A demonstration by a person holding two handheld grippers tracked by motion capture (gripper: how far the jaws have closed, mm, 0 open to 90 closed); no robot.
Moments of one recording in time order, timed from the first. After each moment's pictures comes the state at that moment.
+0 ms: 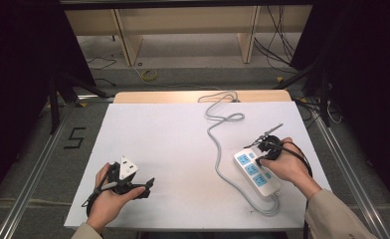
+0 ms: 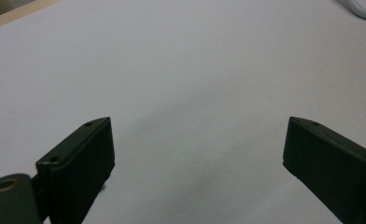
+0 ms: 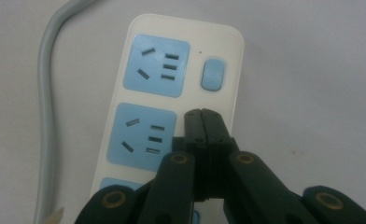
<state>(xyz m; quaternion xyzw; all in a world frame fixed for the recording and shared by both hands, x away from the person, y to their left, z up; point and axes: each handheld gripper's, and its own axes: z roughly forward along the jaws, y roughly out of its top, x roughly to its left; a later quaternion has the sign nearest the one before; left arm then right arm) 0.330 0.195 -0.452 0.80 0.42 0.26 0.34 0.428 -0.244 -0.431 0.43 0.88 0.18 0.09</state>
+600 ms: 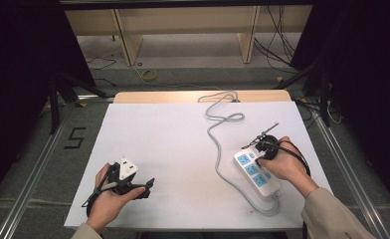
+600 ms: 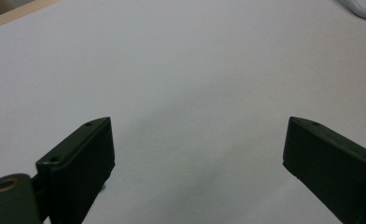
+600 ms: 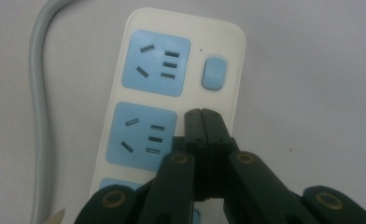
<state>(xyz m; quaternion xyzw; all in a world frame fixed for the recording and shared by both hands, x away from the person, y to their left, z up) 0.329 0.194 -0.453 0.80 0.42 0.26 0.34 0.429 -0.237 -0.430 0.43 0.89 0.15 0.09</state>
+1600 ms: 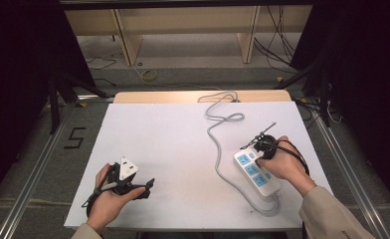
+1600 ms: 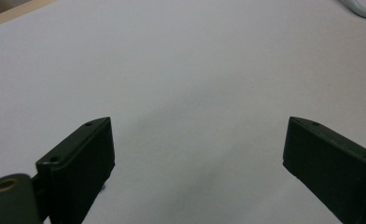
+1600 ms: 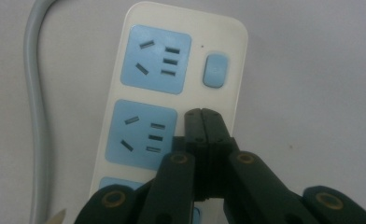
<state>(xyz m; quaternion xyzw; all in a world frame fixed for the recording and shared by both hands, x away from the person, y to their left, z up) 0.329 0.195 -0.453 0.80 0.42 0.26 0.34 0.431 -0.232 -0.430 0.43 0.89 0.13 0.09</state>
